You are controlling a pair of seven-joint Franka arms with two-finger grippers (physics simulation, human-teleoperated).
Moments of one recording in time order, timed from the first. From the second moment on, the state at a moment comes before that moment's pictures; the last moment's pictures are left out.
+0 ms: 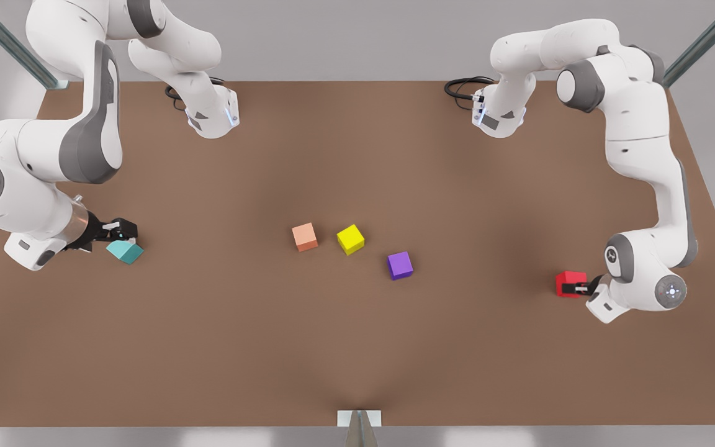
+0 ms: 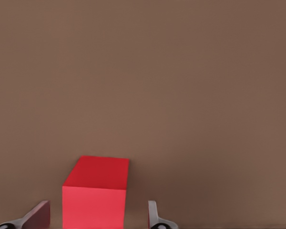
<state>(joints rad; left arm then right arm) 0.16 0.73 0.02 -1.48 0.00 1.96 0.20 0.07 0.30 -0.05 -1.31 -0.03 1.51 -0.19</state>
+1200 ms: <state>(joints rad) 0.12 0.88 -0.64 -1.22 -0.38 1.87 0.04 0.06 0.73 0.01 -1.16 0.80 1.51 -0.41</state>
